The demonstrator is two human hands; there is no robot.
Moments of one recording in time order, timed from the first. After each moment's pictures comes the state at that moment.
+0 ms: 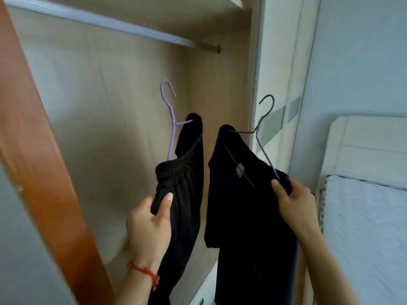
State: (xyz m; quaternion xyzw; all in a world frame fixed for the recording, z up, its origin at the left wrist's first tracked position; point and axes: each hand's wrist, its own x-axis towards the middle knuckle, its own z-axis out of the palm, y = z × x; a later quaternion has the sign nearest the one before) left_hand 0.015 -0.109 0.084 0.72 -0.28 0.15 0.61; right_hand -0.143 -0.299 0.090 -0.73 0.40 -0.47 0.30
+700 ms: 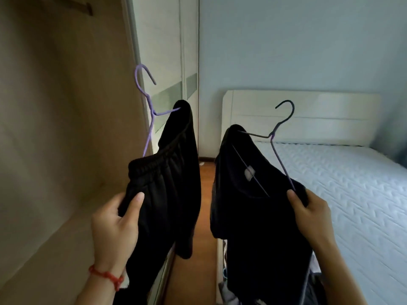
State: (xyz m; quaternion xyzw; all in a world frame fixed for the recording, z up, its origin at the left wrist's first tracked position) left_hand -0.095 -0.160 0.067 0.65 -0.44 -0.02 0.62; right_hand -0.390 -0.271 0.046 -0.59 0.59 -0.51 0.22
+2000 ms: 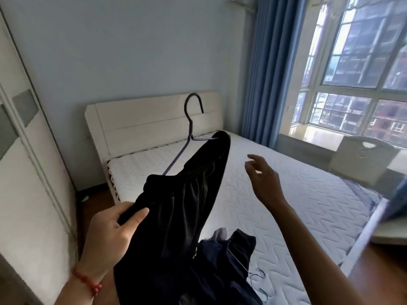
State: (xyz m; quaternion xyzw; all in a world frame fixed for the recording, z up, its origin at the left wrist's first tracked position) left_hand -0.189 -0.279 0.085 0.39 -0.74 -0.27 0.48; right_hand -0.489 -0.248 0.082 -0.48 0.70 -0.53 0.02
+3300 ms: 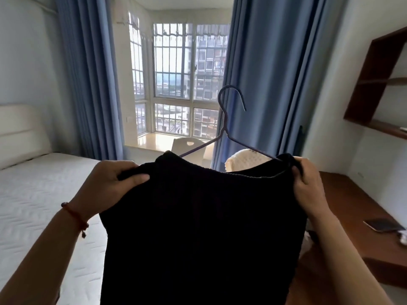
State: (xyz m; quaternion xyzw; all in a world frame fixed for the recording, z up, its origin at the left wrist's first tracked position) left_hand -0.722 0.002 0.152 -0.03 -0.88 -0.33 0.33; right_hand -0.938 0.332 0.109 -0.22 0.83 -0.38 -0.34
